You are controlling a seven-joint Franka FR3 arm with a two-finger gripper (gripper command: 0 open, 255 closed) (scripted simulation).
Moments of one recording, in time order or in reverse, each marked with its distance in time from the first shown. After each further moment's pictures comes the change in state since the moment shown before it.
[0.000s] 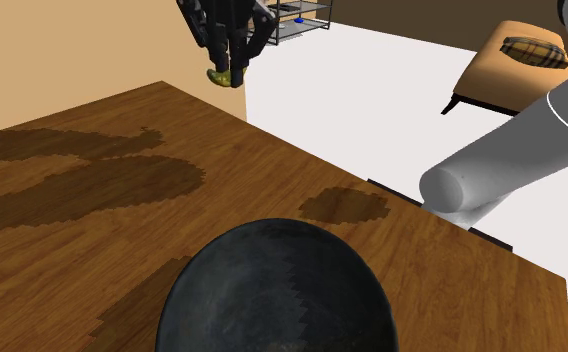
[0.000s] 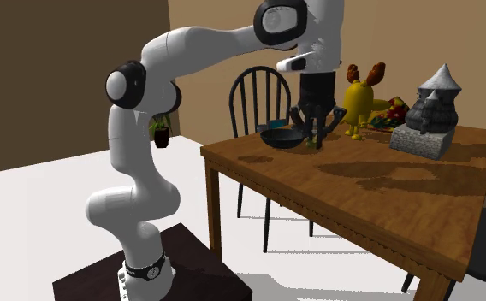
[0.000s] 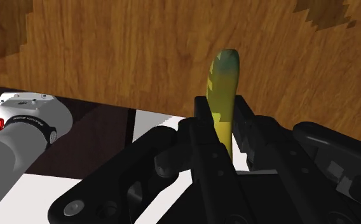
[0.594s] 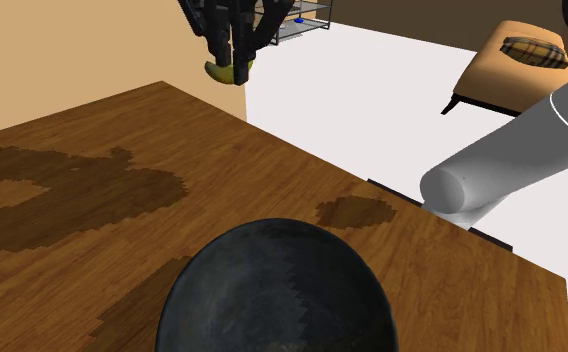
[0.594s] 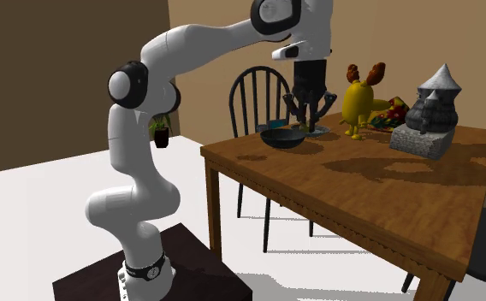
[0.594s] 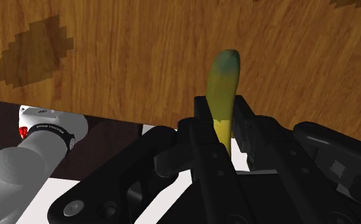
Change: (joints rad) arm 0.023 -0.018 0.038 0.085 0.025 -0.079 0.090
